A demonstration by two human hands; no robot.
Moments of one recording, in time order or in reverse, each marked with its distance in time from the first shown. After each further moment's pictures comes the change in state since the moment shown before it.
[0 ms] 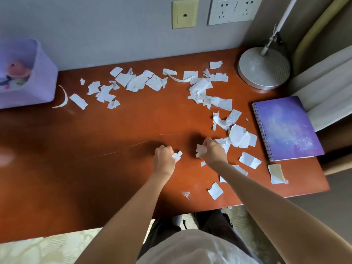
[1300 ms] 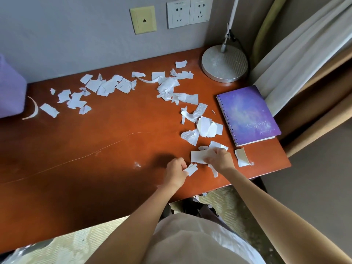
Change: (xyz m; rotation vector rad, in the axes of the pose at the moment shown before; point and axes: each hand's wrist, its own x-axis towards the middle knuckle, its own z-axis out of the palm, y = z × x) left_hand -0.074 0.073 0.060 -0.097 -0.205 0.165; right_hand -0.051 0.105 -0.037 0.389 -0.033 0.202
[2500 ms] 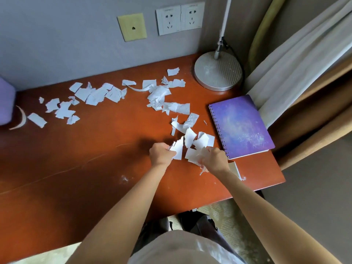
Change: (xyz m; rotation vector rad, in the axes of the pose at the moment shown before) left_hand 0.069 0.049 -0.038 -0.309 0.218 -0.289; right_hand 0.031 -0.020 -0.034 -0.274 0.021 -0.030
